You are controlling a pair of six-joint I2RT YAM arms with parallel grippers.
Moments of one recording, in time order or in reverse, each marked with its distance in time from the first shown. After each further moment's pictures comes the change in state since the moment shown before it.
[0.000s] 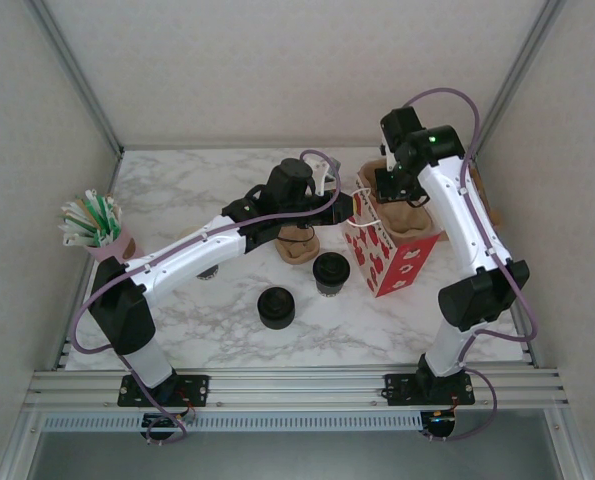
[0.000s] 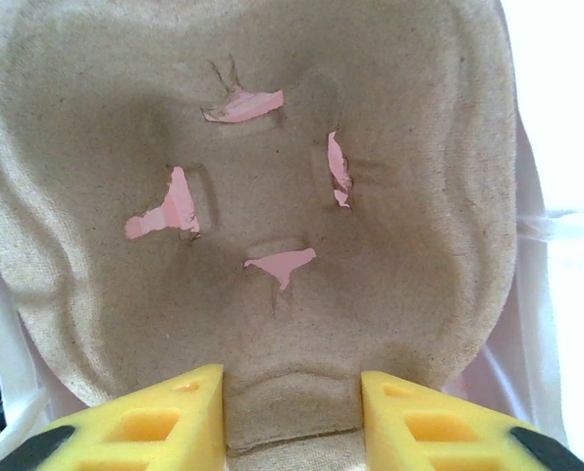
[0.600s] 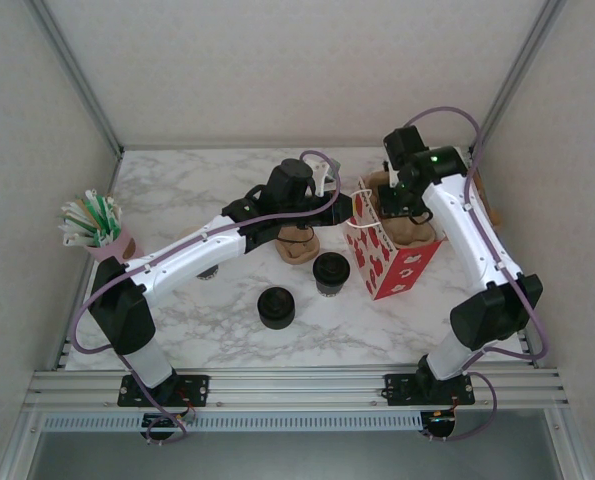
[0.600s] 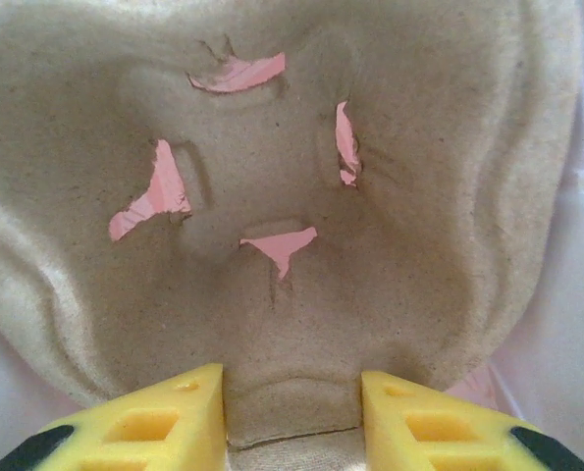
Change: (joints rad) left arm 0.000 0.000 0.000 -0.012 -0.005 0.004; right arm -0.001 -0.132 -0.257 0.121 0.003 0.003
